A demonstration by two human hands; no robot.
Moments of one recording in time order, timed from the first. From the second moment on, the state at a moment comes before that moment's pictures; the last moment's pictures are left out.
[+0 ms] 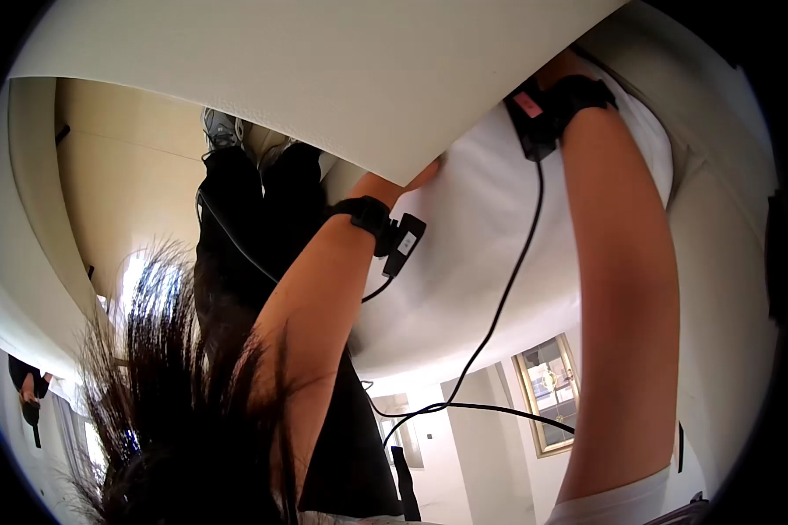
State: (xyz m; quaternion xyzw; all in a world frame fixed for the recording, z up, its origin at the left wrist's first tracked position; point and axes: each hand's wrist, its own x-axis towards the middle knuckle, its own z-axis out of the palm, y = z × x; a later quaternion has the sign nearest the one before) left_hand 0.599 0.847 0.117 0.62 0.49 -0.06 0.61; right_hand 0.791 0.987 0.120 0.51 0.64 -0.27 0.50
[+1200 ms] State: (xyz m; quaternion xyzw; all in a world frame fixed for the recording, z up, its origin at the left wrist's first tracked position) left_hand 0.607 0.815 0.150 0.35 0.42 -0.08 0.84; right_hand 0.824 0.899 0.162 0.50 0.65 -0.37 0.43
